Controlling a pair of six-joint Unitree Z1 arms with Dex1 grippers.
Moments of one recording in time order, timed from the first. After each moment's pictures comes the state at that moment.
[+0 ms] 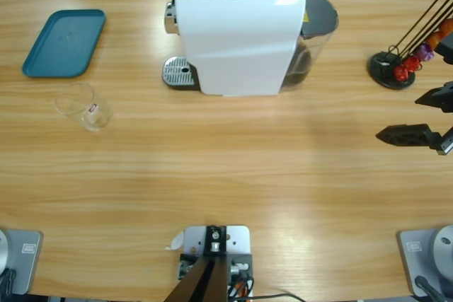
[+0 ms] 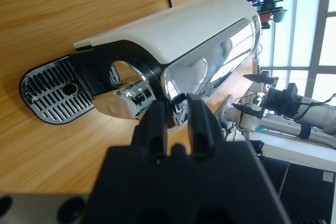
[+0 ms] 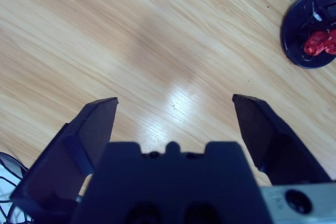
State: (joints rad) arm 0 -0.39 1.94 -1.71 0.79 -0.75 -0.40; arm 1 0.63 1.25 -0.93 0.85 -0.05 0.03
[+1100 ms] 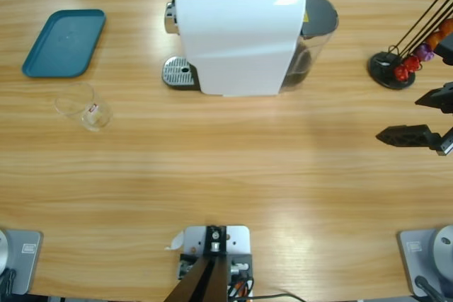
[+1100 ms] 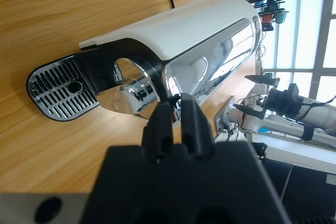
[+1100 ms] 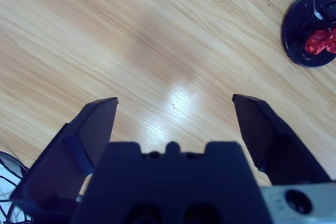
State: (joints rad) arm 0 -0.39 1.93 -1.71 0.80 -0.73 -0.40; arm 1 0.63 1.25 -0.93 0.86 -0.05 0.03
